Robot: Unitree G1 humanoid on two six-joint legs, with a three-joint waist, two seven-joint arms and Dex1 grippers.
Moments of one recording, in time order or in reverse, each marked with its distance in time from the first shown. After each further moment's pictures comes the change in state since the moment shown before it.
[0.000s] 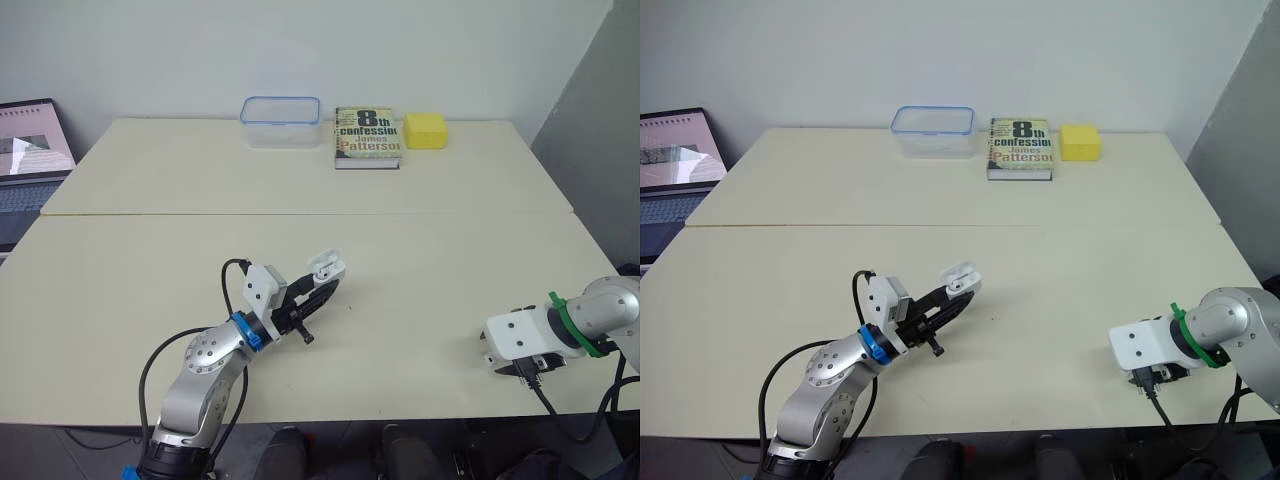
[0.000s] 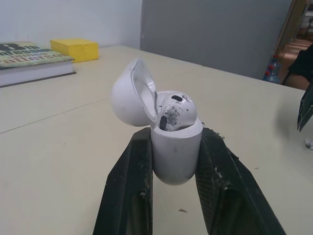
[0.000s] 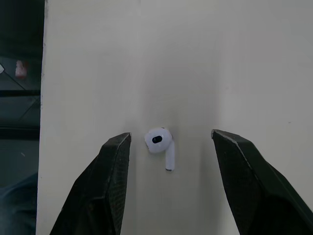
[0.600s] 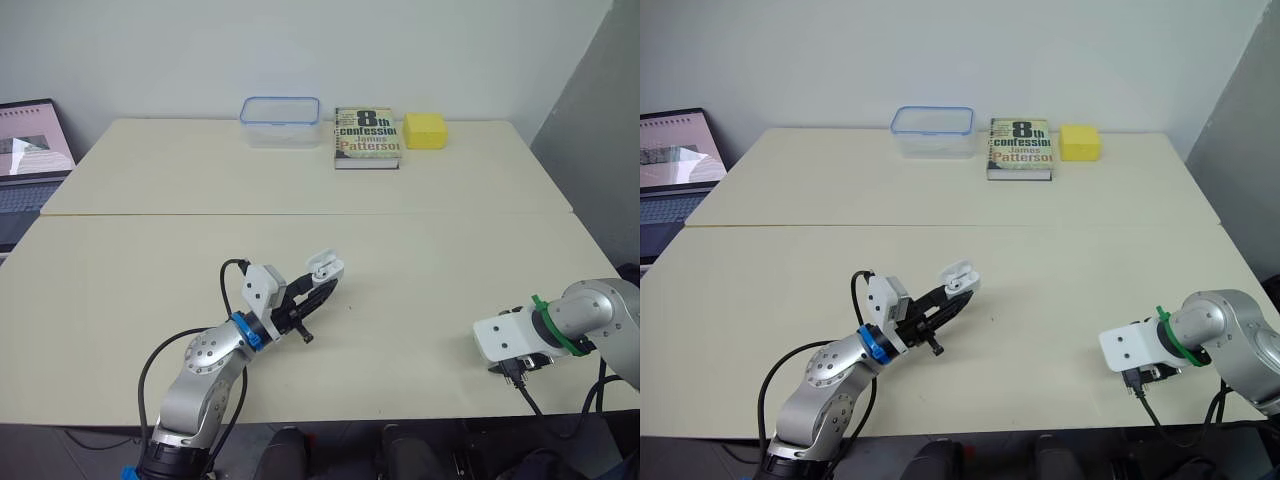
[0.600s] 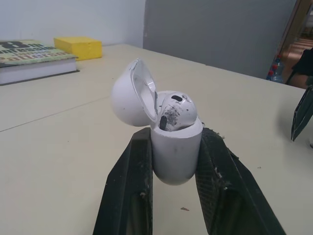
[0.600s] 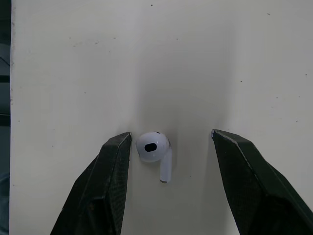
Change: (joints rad) left arm 0.002 0.005 0.000 0.000 -0.002 0.002 0.012; right arm -0.062 0.060 0.082 0.045 -0.086 -0.024 0.004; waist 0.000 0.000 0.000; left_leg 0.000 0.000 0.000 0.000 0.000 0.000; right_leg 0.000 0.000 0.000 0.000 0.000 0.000
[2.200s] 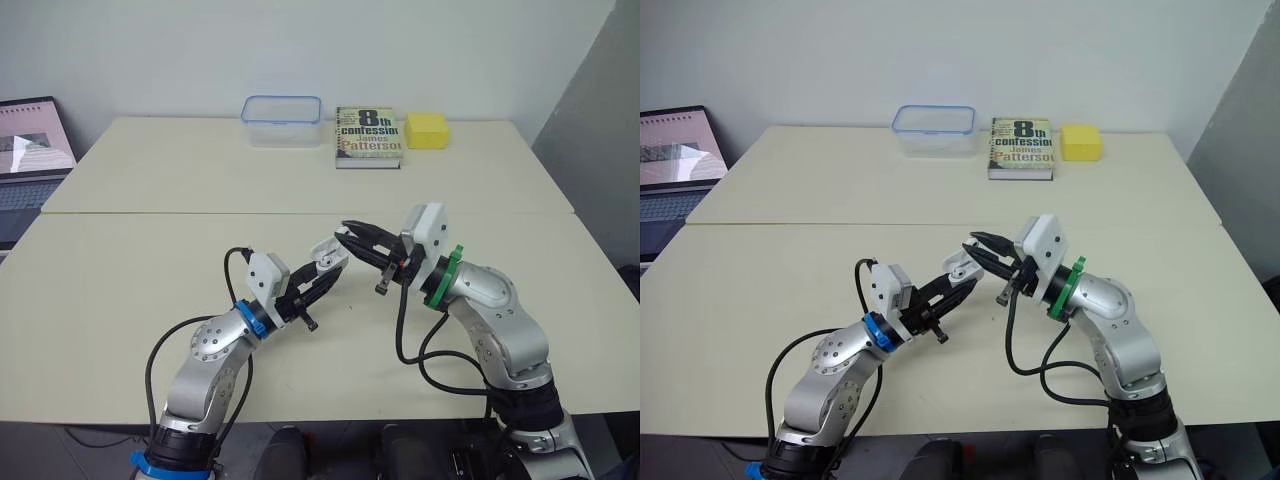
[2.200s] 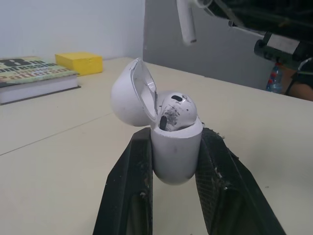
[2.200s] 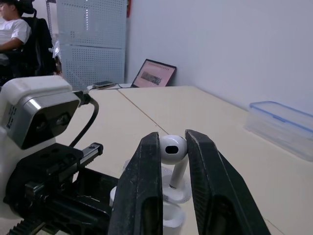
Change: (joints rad) left arm -0.068 -0.026 -0.003 0.029 0.000 -0.009 0.001; right arm -0.151 0.933 -0.131 -0.038 0.428 0.121 -0.641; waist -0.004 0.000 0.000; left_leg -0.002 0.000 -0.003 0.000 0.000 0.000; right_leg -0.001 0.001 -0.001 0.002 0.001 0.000
